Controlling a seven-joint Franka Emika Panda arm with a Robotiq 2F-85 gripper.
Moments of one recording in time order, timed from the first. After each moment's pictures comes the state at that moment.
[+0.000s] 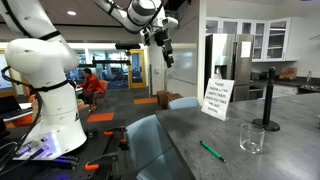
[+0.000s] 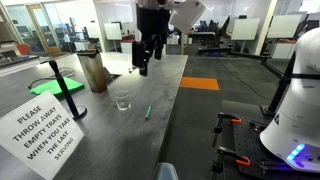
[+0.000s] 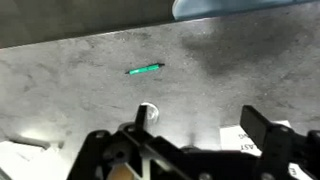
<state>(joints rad) -0.03 -0.37 0.36 -2.43 -0.22 2.23 0.50</state>
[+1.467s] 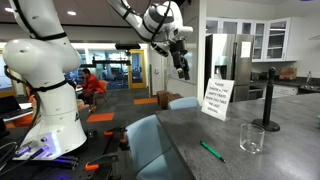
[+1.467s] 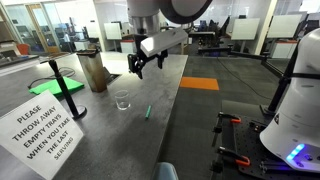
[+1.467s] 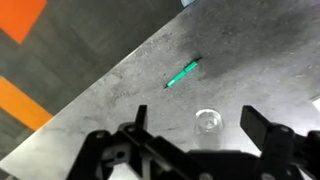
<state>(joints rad) -0.12 -0.13 0.26 -2.35 -0.38 2.28 0.96</state>
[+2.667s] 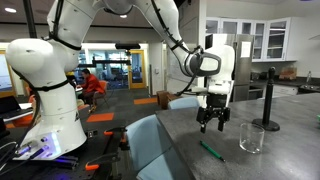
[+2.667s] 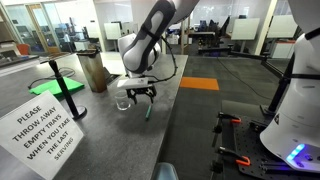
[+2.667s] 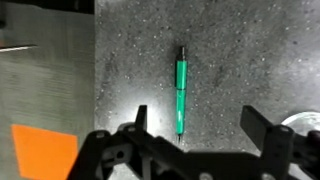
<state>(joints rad) 0.00 0.58 -0.09 -1.92 -0.01 2.40 1.26</state>
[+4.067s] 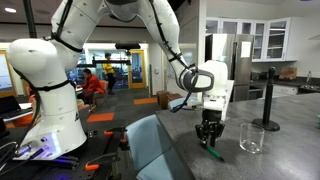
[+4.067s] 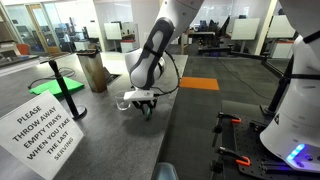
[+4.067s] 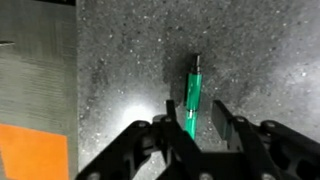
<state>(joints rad) 0.04 0.66 -0.13 -1.98 0.02 2.57 1.22</state>
